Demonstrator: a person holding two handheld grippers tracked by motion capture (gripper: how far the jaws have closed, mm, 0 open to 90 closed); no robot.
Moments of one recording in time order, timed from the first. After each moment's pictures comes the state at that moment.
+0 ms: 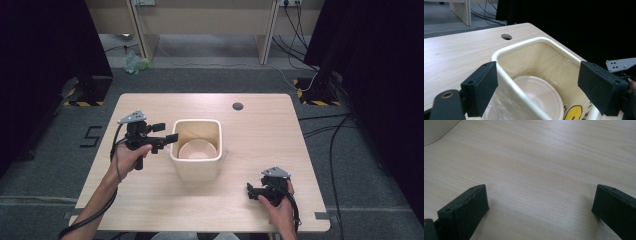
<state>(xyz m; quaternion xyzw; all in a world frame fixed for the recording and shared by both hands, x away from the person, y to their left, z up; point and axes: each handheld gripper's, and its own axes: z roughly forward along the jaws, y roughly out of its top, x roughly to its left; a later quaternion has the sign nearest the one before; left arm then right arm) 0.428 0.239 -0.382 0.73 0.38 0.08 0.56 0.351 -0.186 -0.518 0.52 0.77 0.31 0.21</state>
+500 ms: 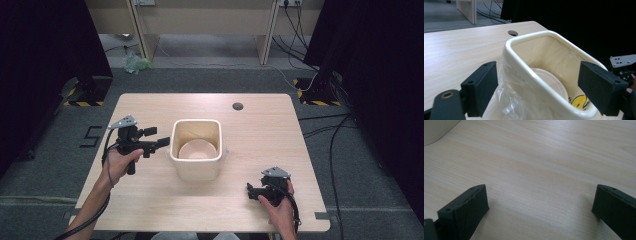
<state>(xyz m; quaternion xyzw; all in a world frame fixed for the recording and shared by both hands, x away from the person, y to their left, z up) 0.417 0.262 -0.392 0.73 0.39 0.09 0.56 0.351 -0.186 -0.518 0.52 0.77 0.31 0.21</state>
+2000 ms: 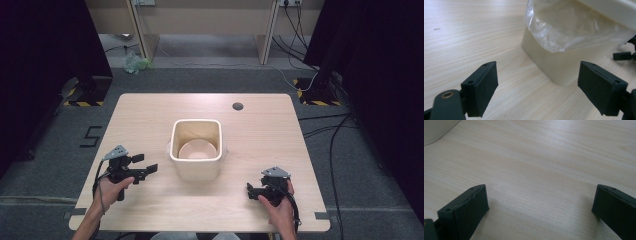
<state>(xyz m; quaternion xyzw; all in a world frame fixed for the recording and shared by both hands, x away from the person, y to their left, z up) 0.374 0.298 -0.475 0.74 0.43 0.11 0.50 0.351 -0.186 -0.518 0.52 0.77 0.31 0.21</state>
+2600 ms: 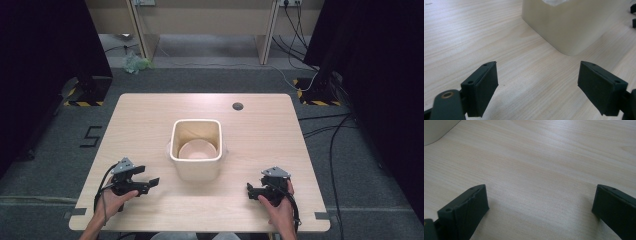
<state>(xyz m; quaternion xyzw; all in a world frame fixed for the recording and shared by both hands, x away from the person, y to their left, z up) 0.354 0.289 -0.504 0.78 0.42 0.13 0.45 0.351 -0.186 -0.518 0.52 0.77 0.31 0.21</state>
